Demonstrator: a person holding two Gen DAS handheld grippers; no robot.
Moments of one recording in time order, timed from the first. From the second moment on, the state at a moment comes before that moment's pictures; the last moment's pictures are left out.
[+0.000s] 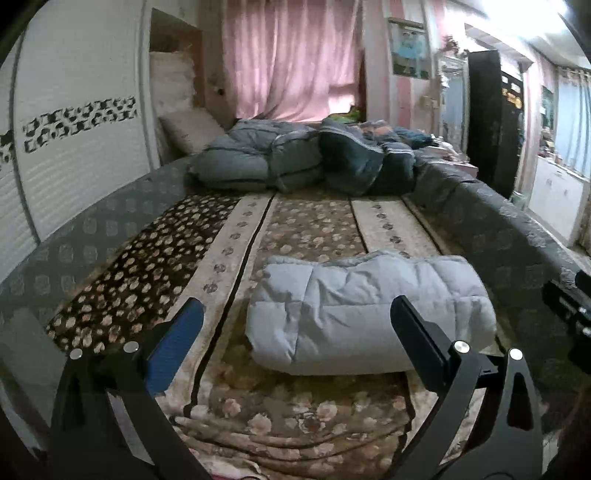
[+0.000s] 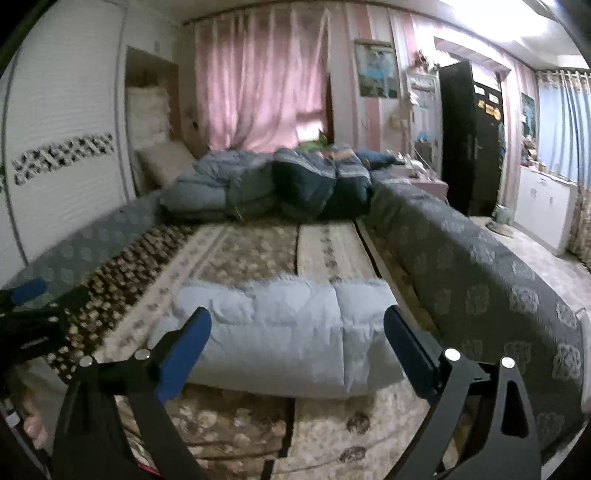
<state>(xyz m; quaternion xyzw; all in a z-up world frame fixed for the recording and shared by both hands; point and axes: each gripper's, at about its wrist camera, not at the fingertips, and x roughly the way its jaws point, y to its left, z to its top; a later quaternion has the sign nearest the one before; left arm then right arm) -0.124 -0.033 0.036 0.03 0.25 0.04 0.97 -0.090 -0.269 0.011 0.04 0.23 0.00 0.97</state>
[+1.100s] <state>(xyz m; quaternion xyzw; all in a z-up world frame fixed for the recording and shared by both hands) -0.084 -0.046 -0.007 0.04 0.27 0.03 0.96 -0.064 -0.249 -0.016 0.00 0.24 -0.02 0.97</state>
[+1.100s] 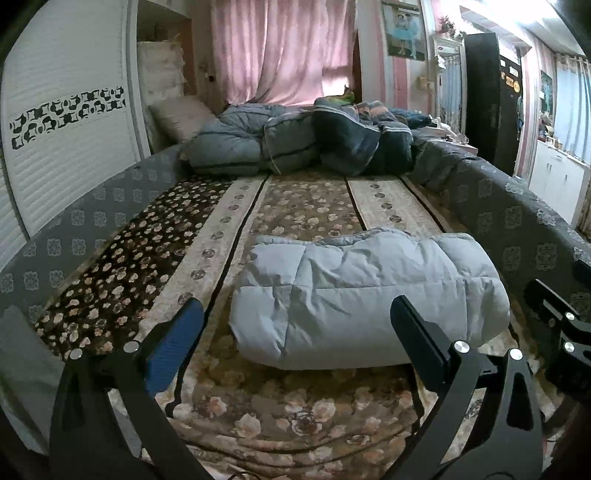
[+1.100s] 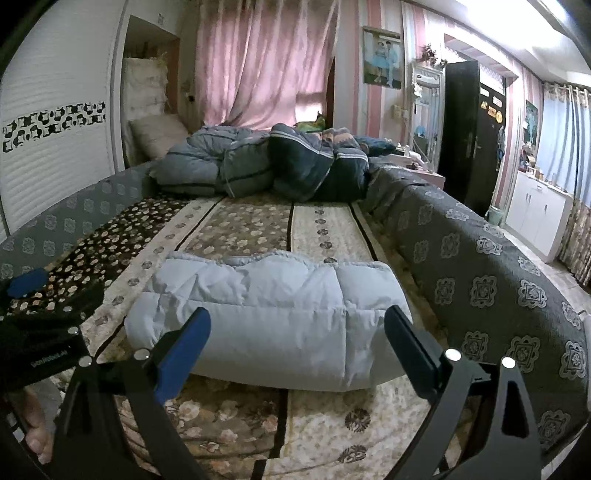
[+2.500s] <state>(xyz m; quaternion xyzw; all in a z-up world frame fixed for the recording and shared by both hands) -0.086 -0.048 0.000 0.06 0.24 0.04 0.97 -0.062 -0.247 -0.015 0.01 0.23 -0.04 0.97</state>
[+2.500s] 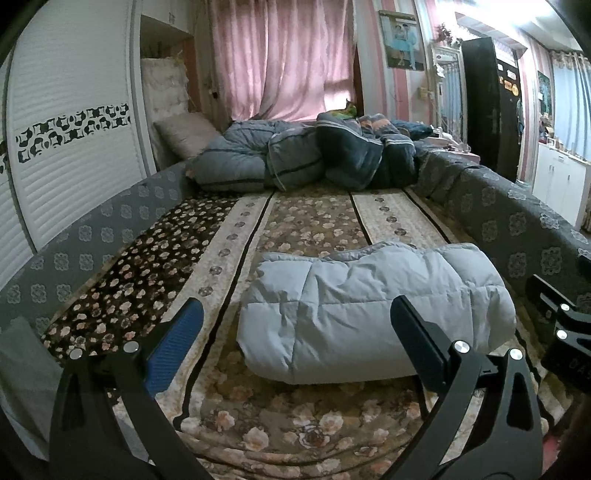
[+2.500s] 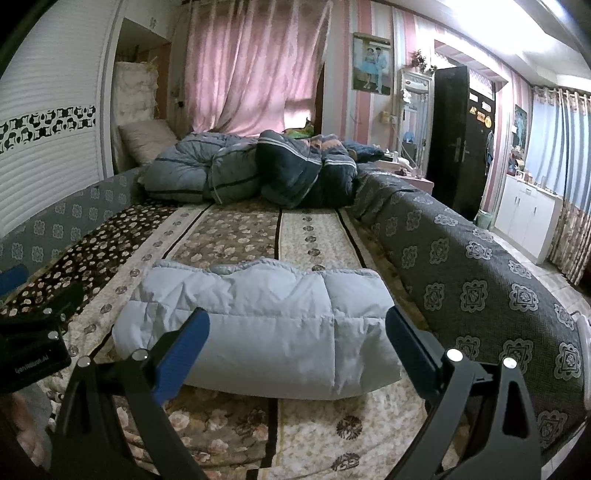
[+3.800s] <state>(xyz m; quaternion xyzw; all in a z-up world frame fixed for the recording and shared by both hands) -0.086 -0.042 0.001 0.05 0.25 0.02 0.97 -0.057 -0.253 -0.021 0.00 0.23 -0.04 0.97</state>
